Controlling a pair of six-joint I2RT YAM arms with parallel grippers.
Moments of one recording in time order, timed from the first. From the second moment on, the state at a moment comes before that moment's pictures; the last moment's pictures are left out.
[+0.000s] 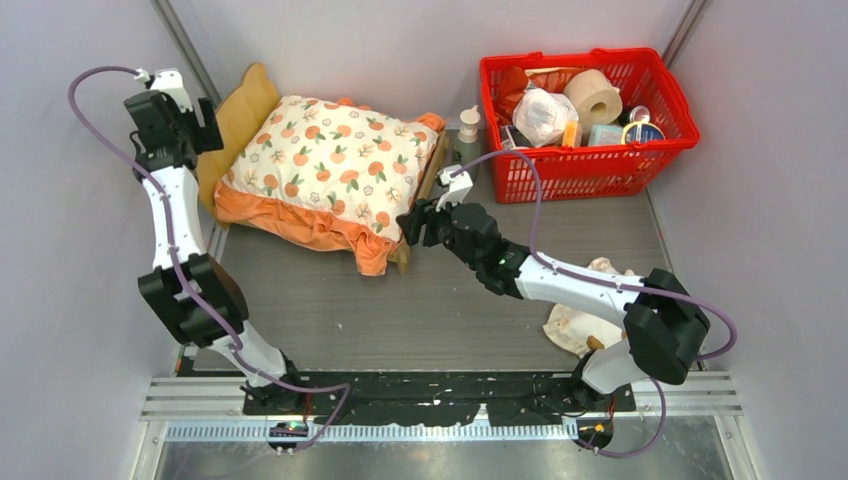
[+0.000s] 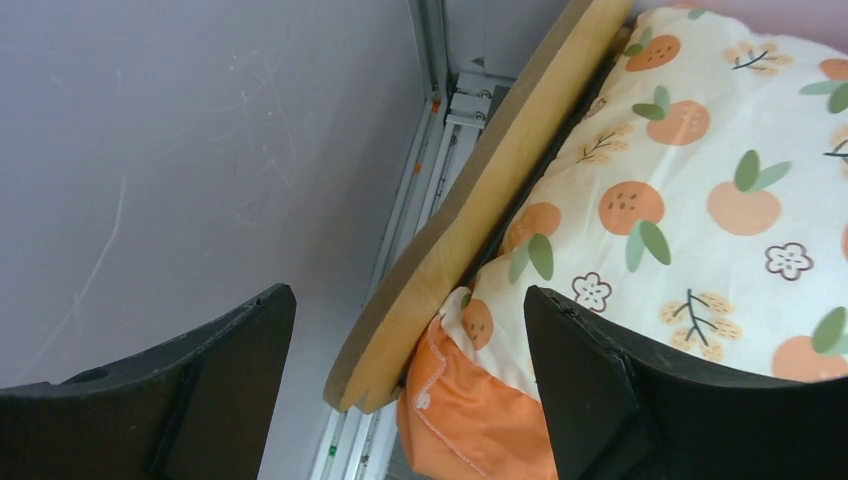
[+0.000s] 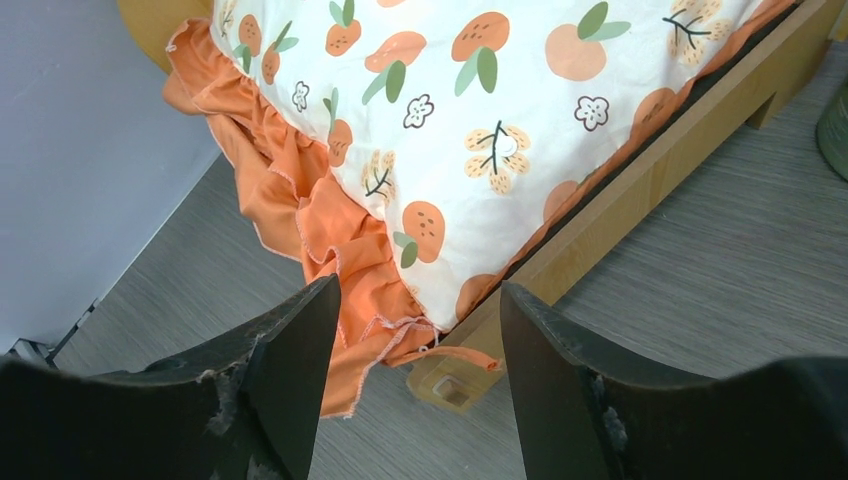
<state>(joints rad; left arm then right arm) 0.40 1.66 1.68 -0.39 0.08 0.14 0.89 1.46 0.94 0.36 0.24 0.39</state>
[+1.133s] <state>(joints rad) 0.43 1.57 1.54 -0.51 0.14 0.13 0.83 1.40 0.88 0.38 0.22 0.31</state>
